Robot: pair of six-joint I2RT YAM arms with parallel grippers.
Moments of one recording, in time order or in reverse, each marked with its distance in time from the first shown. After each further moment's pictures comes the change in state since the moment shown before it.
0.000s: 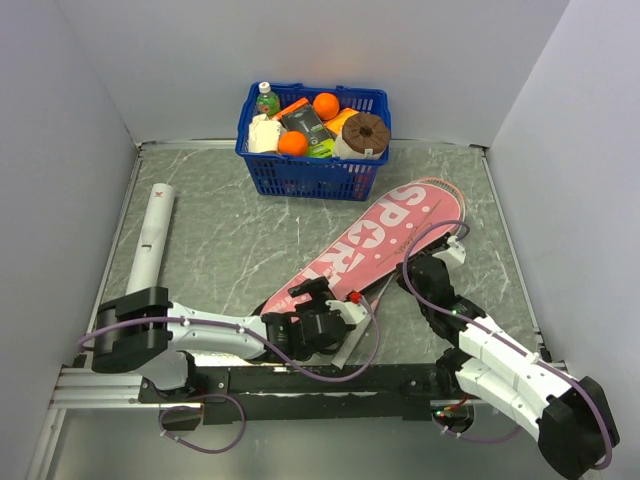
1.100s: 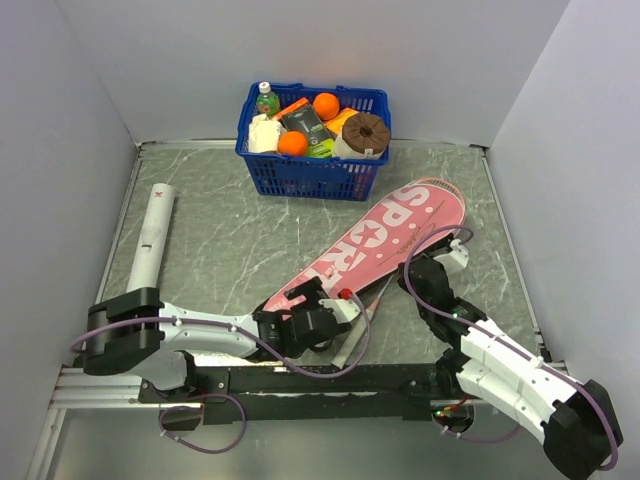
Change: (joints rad) left arm 0.034 -0.048 -0.064 0.017 0.124 -0.079; right arm 0.050 -0.037 0.000 -0.033 0.097 0.056
